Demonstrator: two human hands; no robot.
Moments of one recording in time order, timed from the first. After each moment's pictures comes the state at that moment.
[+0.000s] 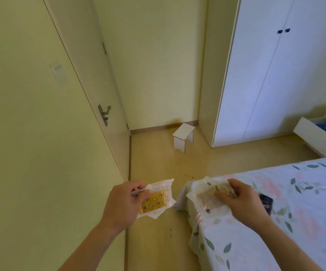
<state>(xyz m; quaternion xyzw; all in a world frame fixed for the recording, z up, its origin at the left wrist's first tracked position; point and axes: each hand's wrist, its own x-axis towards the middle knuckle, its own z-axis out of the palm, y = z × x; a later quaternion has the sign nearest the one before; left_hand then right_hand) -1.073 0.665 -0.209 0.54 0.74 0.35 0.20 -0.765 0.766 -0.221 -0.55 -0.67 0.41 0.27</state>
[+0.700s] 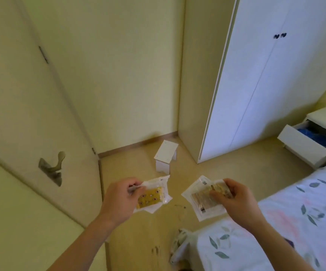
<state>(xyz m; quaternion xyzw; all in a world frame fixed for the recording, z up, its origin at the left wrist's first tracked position) -1.261 1.110 -0.236 0.61 0.67 0.33 0.25 -0.936 1.130 -0.233 -0.62 -0.60 0.40 0.31</state>
